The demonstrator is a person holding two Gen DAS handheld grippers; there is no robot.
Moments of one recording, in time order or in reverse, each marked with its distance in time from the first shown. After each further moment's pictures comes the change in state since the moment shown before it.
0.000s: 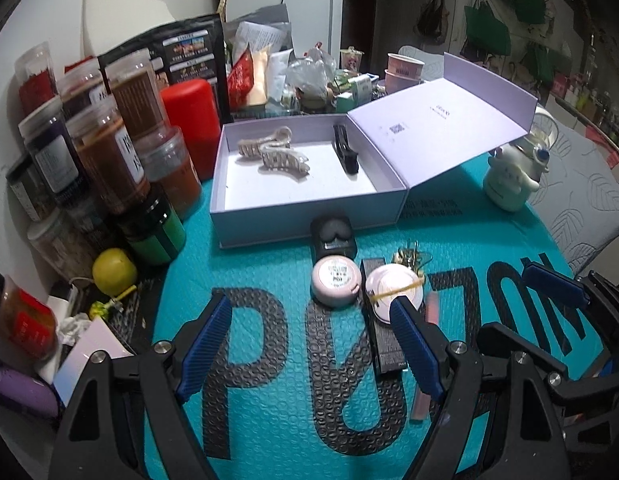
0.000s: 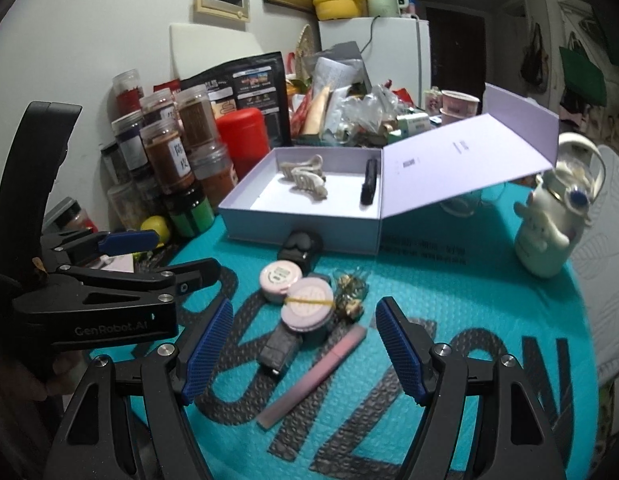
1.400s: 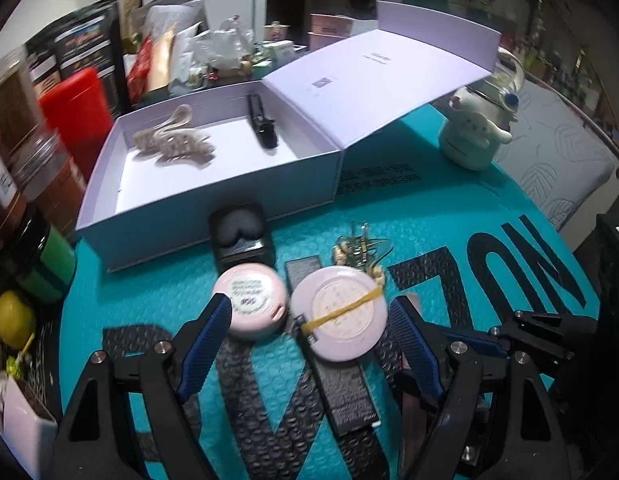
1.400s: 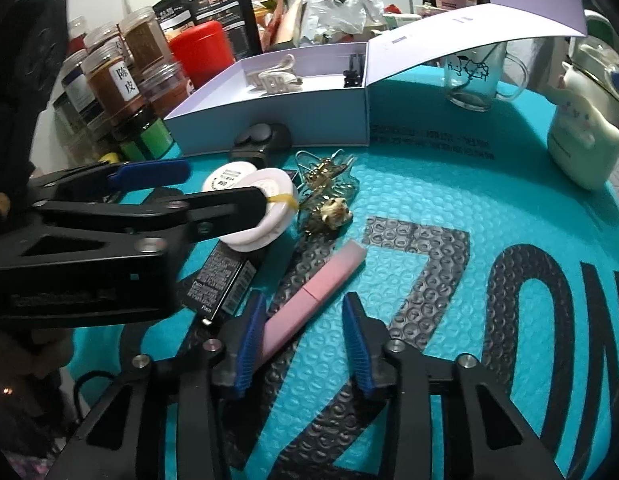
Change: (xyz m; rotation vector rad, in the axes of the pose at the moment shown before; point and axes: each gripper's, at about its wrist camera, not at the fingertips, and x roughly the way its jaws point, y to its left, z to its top) left arm 0.080 -0.041 0.004 0.162 0.044 -0.203; right arm 0.076 -0.038 -0.045 0.078 0.216 0.031
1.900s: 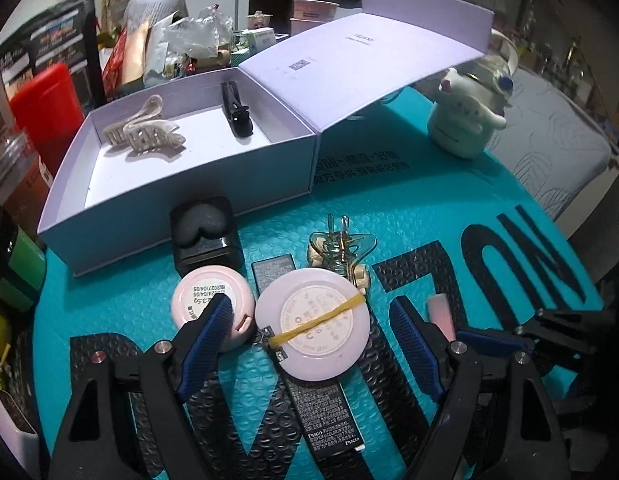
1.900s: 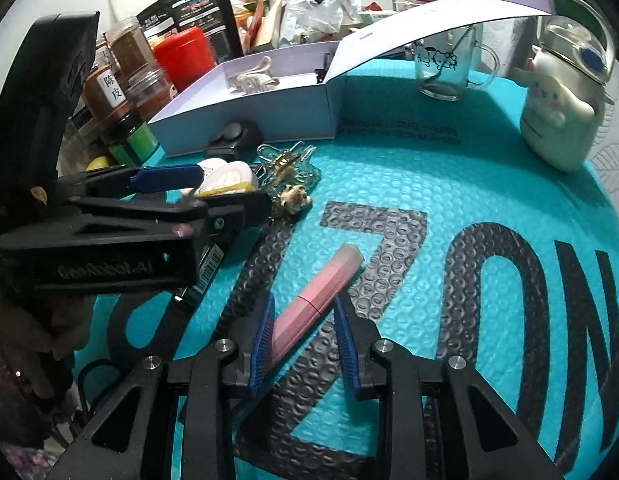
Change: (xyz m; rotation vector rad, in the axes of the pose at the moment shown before) left arm 0.022 -0.012 0.000 0.021 0.026 -0.034; right arm -0.011 -0.021 -0.010 0.032 0.008 -0.041
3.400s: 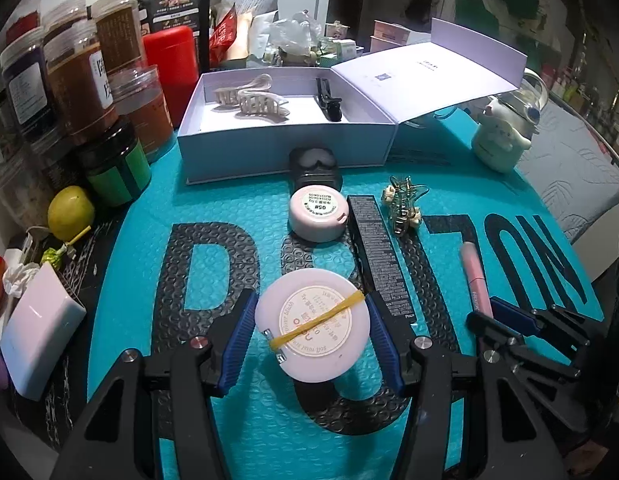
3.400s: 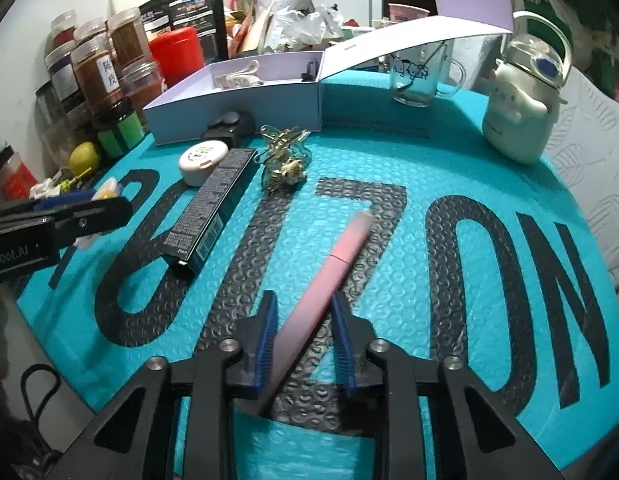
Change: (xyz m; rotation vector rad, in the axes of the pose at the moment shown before) left arm -0.075 0.036 -0.064 -0.199 -0.030 0.134; right arm -0.015 0.024 -0.031 -0.016 -0.051 -0.151
